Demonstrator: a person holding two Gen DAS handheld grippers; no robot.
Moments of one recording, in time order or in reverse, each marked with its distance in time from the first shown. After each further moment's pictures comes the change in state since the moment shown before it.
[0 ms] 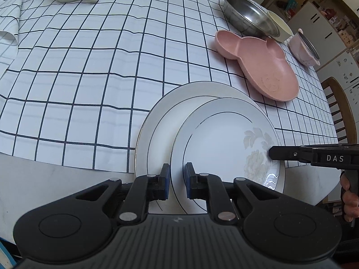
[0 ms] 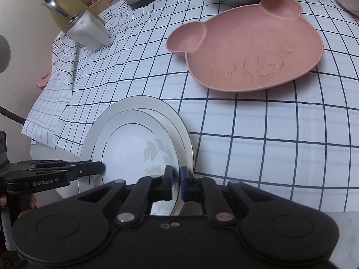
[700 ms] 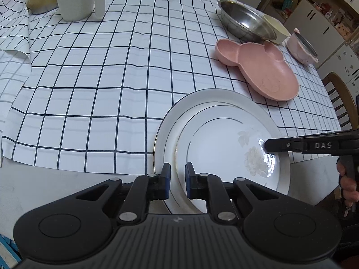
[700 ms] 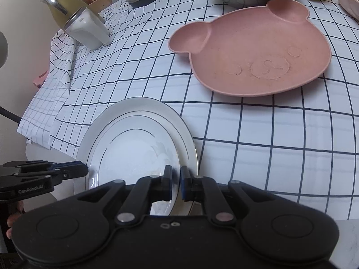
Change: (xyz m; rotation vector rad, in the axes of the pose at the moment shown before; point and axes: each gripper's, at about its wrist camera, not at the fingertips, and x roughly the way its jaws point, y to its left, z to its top) left arm -0.024 0.002 -0.007 0.058 -0.063 0.042; right arm 0.011 0.007 0.002 -0.028 -0.014 -0.023
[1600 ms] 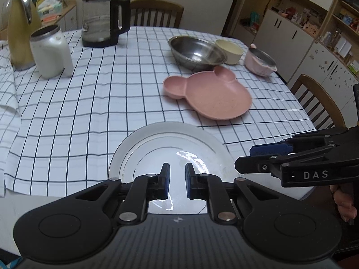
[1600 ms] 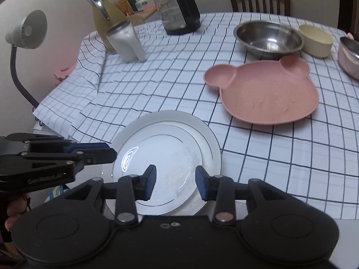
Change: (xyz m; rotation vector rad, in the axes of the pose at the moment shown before) left arm -0.053 -0.071 -0.015 0.179 -0.205 -0.035; right arm -0.069 0.054 -0.038 -0.189 -0.175 -0.043
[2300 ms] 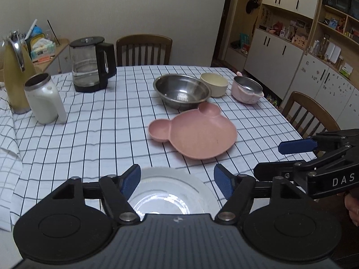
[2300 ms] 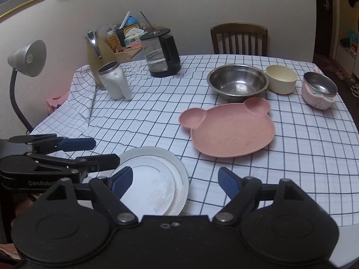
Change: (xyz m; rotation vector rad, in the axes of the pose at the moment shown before) left arm -0.016 -0.042 0.031 0.077 -0.169 0.027; right arm -0.068 -0.008 0.002 -0.014 -0.191 -0.113
